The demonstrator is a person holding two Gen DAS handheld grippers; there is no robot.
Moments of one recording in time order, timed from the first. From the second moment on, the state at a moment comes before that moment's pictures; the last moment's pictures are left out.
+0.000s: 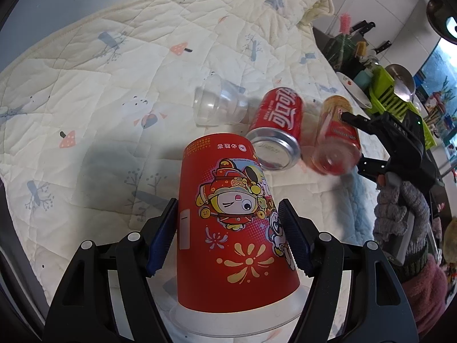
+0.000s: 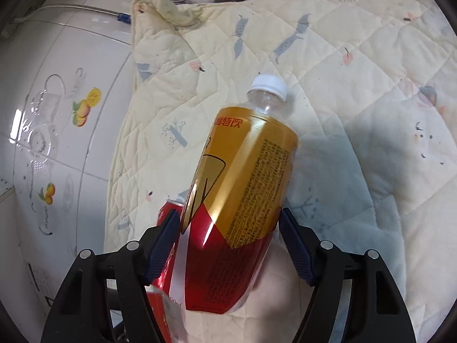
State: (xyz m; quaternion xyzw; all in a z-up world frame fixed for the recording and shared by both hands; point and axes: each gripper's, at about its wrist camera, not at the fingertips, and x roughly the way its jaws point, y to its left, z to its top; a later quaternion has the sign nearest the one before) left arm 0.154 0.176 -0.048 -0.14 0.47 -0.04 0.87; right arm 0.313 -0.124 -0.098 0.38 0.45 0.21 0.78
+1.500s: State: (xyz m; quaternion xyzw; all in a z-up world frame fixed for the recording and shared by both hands) left arm 0.151 0.070 -0.018 -0.10 0.46 -0.14 0.87; right arm 0.215 -0.176 -0.049 0.22 0.44 0.21 0.84
